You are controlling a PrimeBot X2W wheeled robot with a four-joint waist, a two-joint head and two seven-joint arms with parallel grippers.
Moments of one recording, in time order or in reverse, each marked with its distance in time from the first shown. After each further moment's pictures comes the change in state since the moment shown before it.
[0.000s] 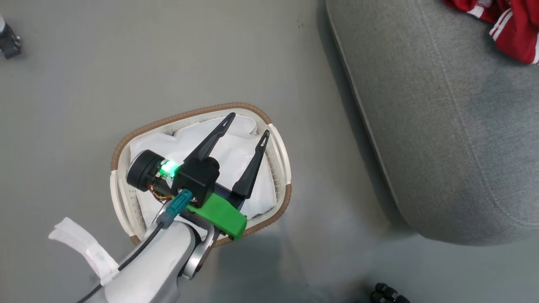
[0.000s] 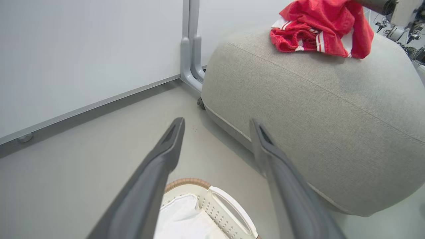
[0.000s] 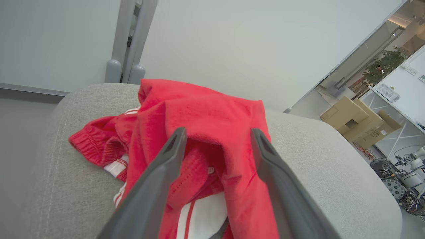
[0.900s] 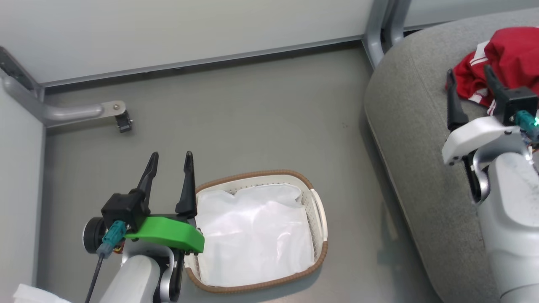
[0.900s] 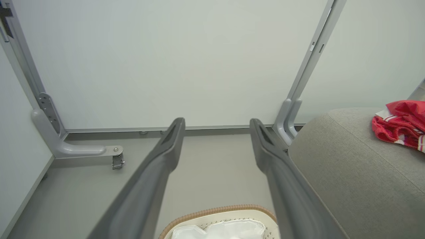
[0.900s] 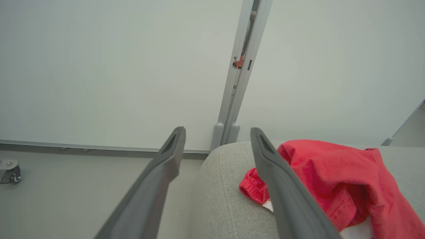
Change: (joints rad) left arm 0.271 -0.134 0.394 0.104 -0.041 0.008 -0.077; right arm 0.224 0.156 0.211 -0.080 0.199 0.000 -0.001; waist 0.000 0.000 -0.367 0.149
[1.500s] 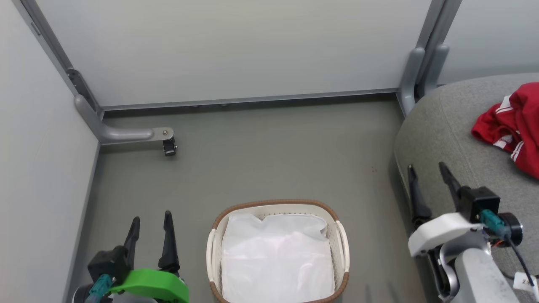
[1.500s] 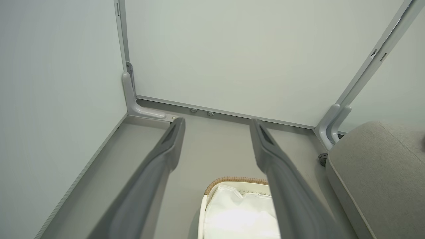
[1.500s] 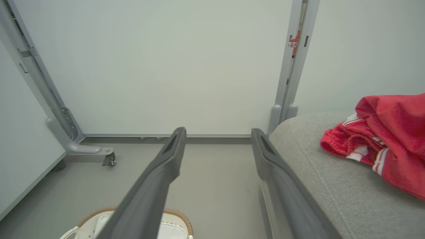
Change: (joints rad) left arm 0.221 -0.084 0.201 0.062 0.062 -0.069 0.000; right arm 0.411 0.128 0.048 -0.235 0.114 0.000 0.000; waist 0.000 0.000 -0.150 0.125
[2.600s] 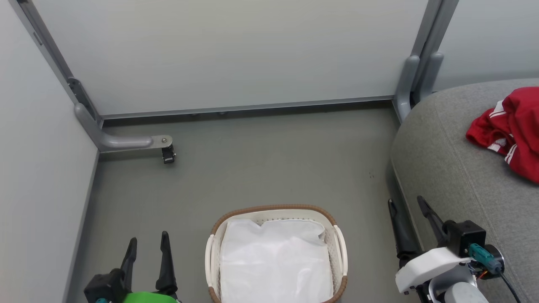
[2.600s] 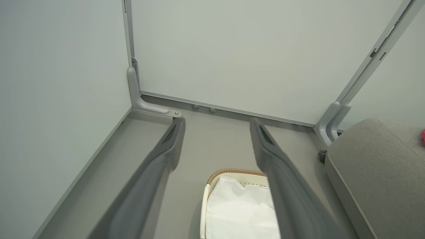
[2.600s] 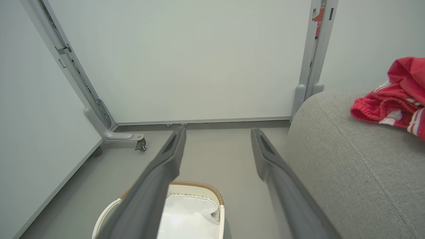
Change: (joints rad) left arm 0.114 -0.048 0.091 -0.053 0.069 -0.056 0.000; right arm 0.162 0.003 0.114 -0.093 0.114 0.000 0.000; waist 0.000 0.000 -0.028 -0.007
